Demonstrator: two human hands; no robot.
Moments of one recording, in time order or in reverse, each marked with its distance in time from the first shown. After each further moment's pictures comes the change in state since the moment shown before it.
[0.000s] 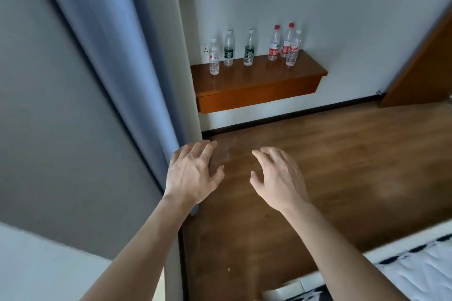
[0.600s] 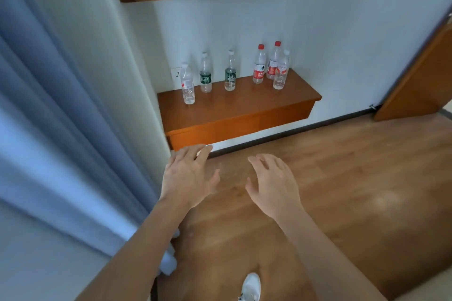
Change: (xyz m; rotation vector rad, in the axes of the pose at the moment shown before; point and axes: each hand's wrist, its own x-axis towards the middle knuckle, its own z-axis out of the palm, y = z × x) left_hand 0.289 0.016 0.087 -0.015 -0.044 0.025; right_hand 0.242 0.126 0.066 -0.005 -0.071 0.094
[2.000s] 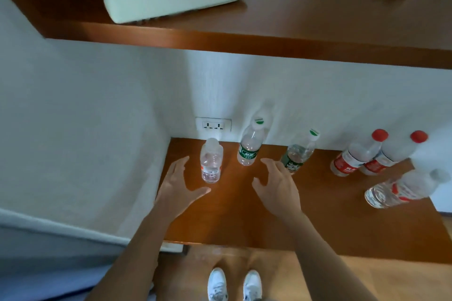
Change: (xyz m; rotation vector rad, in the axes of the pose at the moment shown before) left_hand 0.459 -0.223 0.180 -0.486 -0.094 -0.720; right_hand 0.597 0.035 0.210 0.323 -0.332 -0.073
